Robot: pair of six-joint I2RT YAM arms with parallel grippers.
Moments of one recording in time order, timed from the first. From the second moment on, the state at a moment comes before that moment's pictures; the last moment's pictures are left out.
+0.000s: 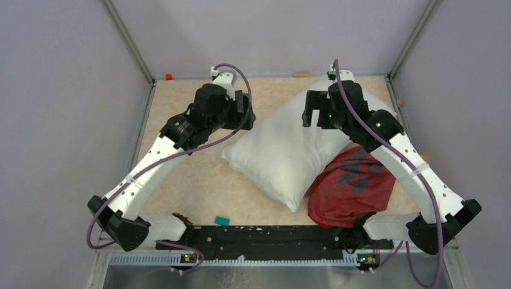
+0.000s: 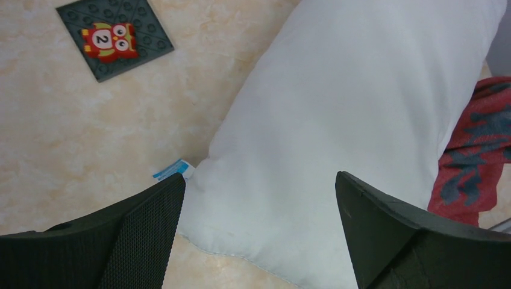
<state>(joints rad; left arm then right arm) -0.63 1.28 1.46 -0.68 -0.16 -0.35 0.62 1.24 1.50 -0.85 0.30 0.43</state>
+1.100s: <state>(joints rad) -0.70 1.59 1.37 -0.53 -0.22 -0.51 0.57 1.57 1.43 -0.65 0.32 0.46</state>
